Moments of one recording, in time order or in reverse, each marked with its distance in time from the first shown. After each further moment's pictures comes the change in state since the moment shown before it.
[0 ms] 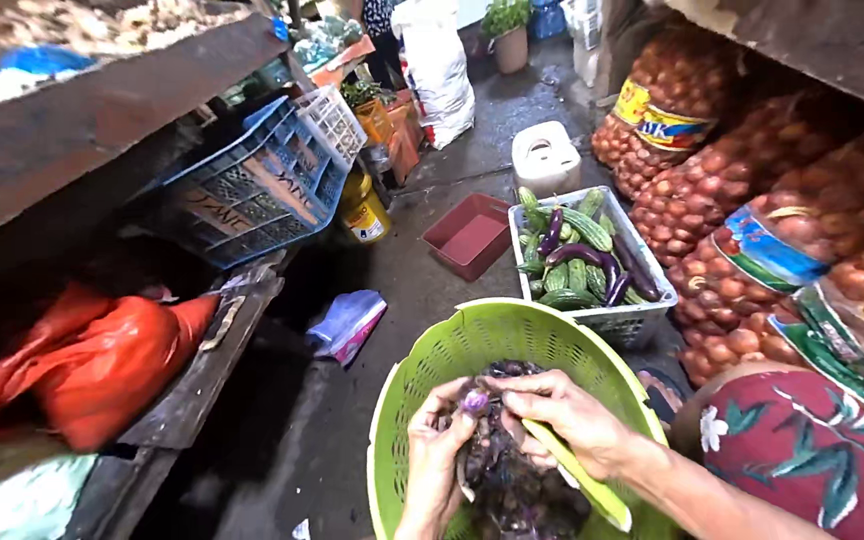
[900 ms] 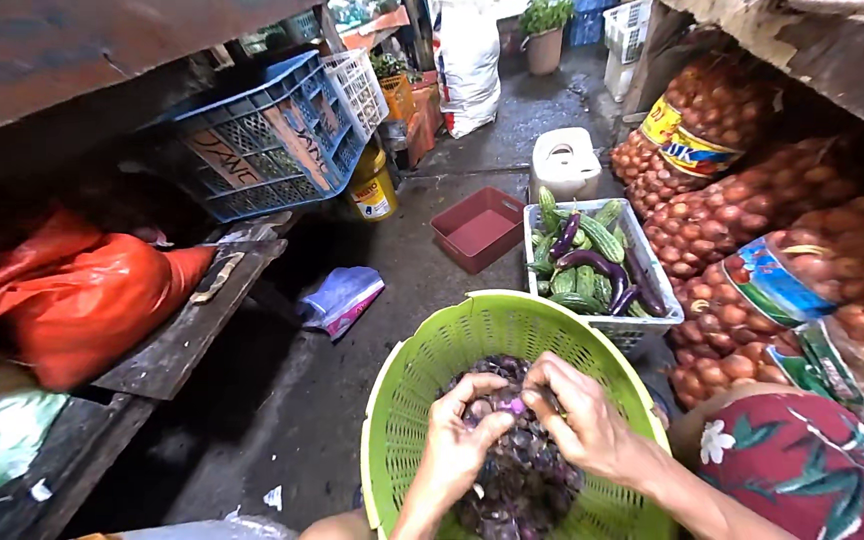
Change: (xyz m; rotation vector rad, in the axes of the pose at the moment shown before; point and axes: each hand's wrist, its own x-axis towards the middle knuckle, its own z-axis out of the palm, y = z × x) left_hand -0.004 0.006 0.000 0.445 -0.228 0.184; right_hand 0.011 0.023 -0.020 -1.293 0.205 -0.875
